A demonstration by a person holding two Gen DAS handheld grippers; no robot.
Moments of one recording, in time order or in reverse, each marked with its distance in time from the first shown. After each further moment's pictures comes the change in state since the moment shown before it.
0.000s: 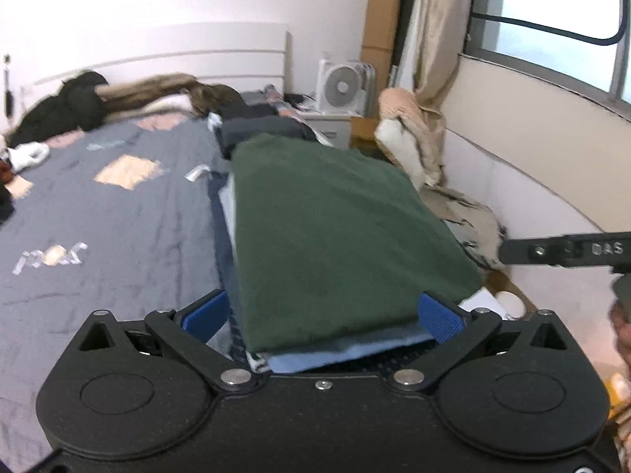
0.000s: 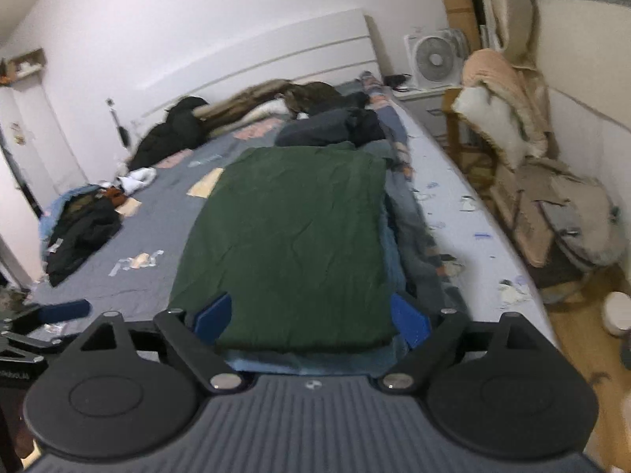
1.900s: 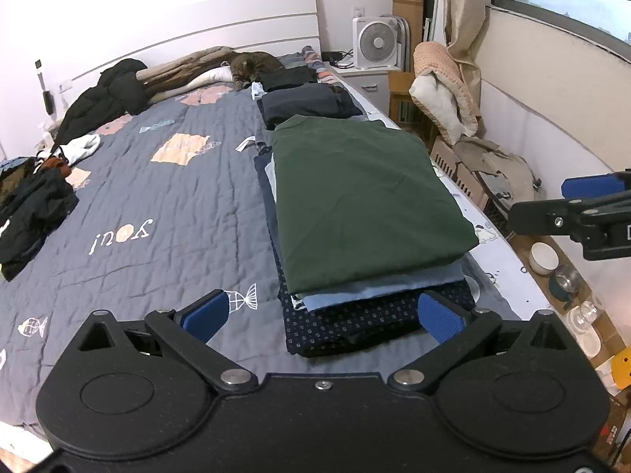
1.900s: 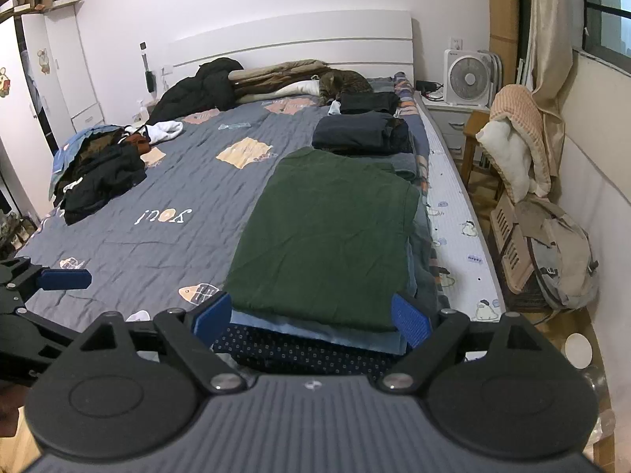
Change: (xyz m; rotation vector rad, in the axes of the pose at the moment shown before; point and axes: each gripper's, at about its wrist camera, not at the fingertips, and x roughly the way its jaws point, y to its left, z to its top) left arm -0.081 -0.037 0.031 0.035 0.187 0.158; right arm -0.076 0.069 0.038 -0.205 0.090 0.004
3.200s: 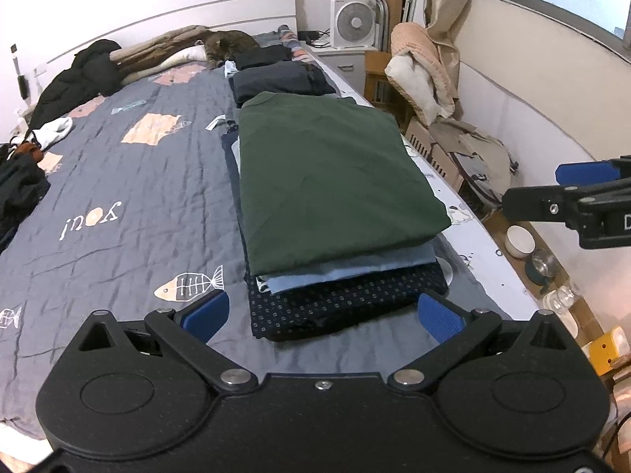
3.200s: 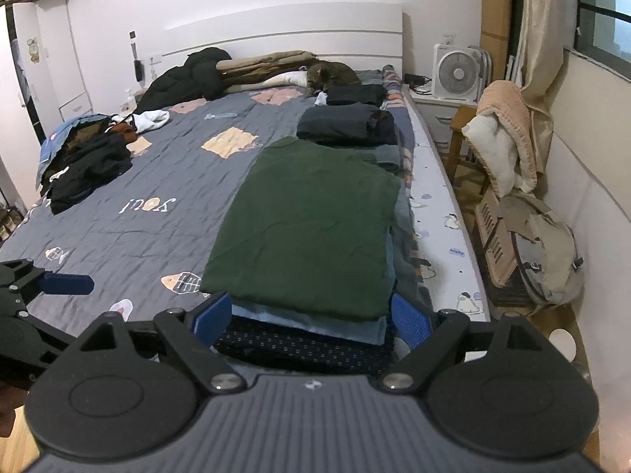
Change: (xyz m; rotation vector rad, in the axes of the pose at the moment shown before) left arm 0.015 -0.015 -0.004 0.004 0.067 -0.083; right arm -0.004 -0.011 -0.001 -0.012 0.033 -0.046
